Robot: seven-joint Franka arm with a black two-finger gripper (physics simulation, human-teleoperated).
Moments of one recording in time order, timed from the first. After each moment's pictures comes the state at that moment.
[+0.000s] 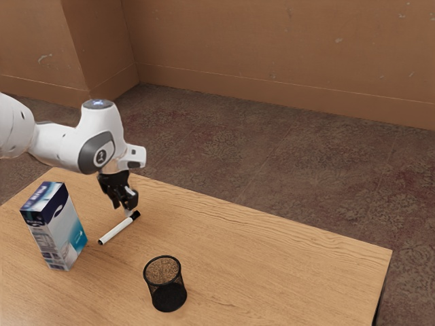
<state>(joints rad) -0.03 0.23 0.19 -2.14 0.06 2.37 0.29</state>
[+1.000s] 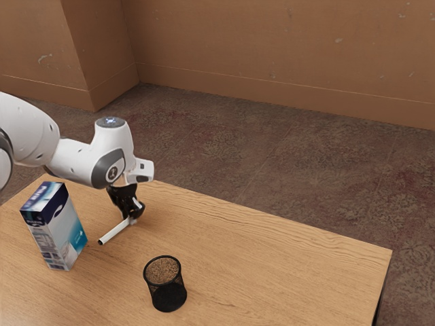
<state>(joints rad) 0.00 0.39 0.18 -2.07 0.08 2.47 0.29</state>
